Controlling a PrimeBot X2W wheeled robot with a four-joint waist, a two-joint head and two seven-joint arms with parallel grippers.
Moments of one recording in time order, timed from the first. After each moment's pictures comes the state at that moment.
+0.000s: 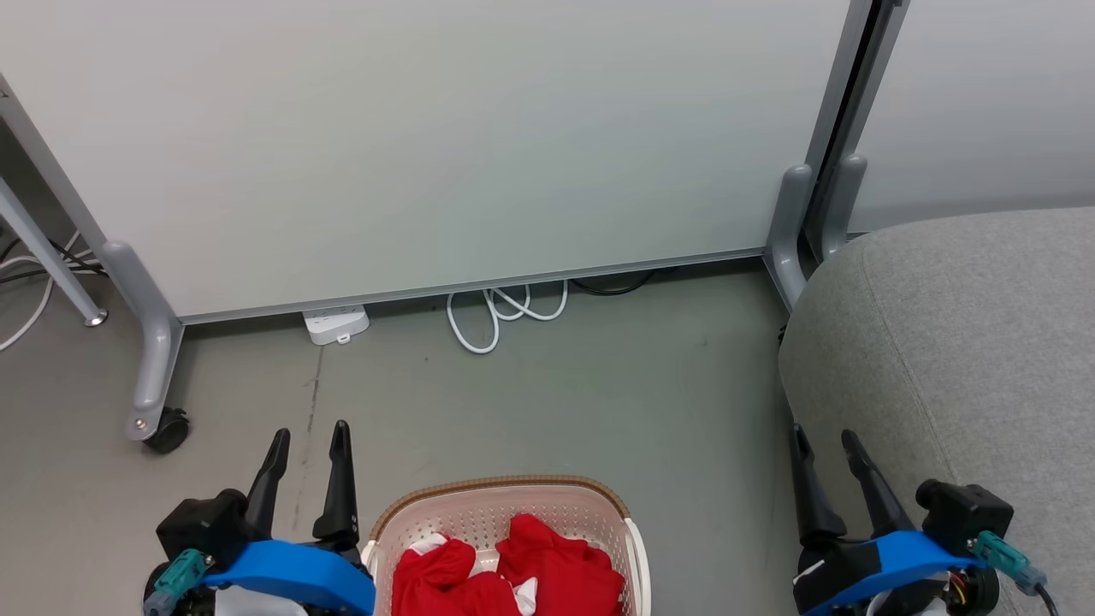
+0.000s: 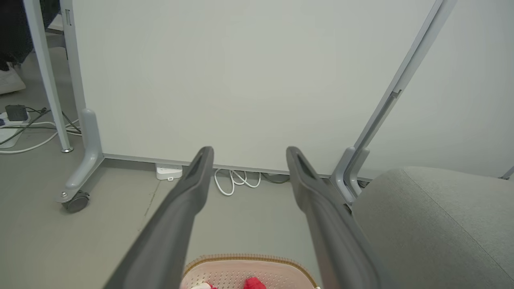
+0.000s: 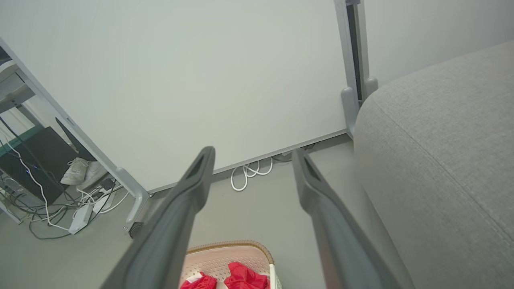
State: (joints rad) left arm -0.14 0.05 -0.10 0.31 -0.36 -0.03 -0.18; right arm -0.10 -0.05 0.06 0.35 0.35 0.13 -0.18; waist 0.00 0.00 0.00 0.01
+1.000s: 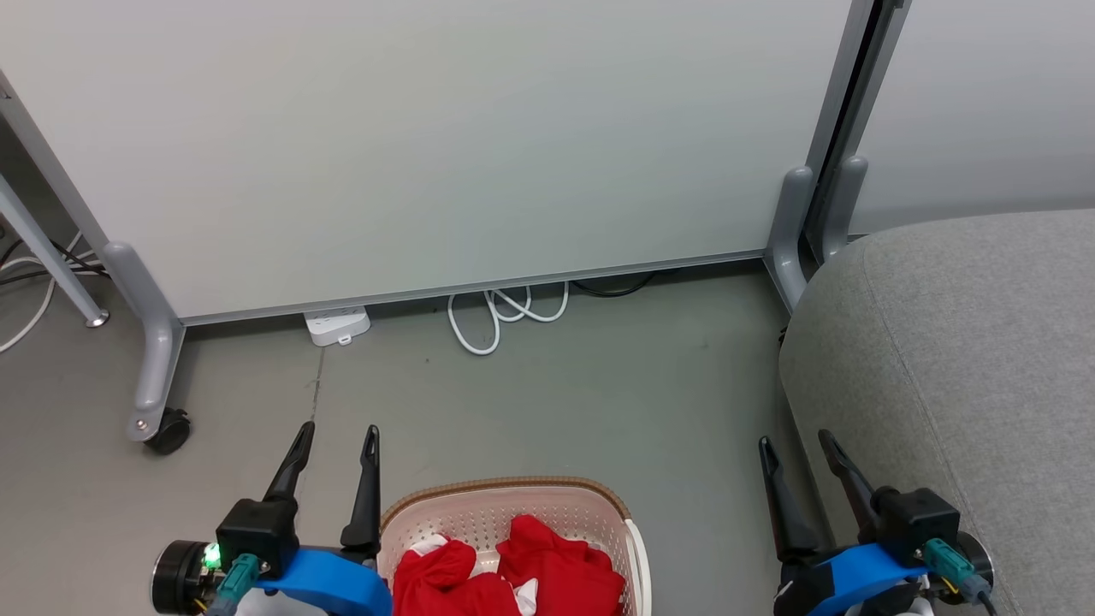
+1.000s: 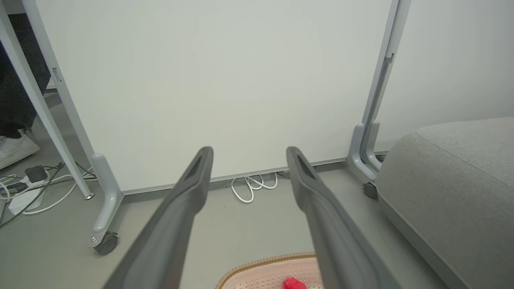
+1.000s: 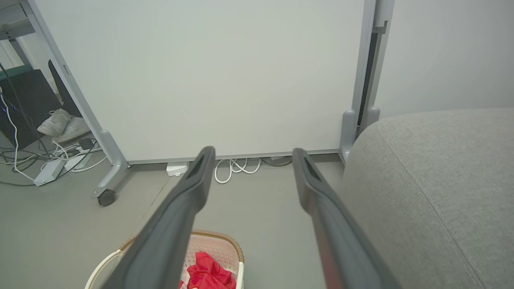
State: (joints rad) left arm -0.15 0.05 -0.13 0.34 -0.11 -0.02 -0.24; right arm -0.11 -0.05 0.08 0.38 0.10 0.13 -0.24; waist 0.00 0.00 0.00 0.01
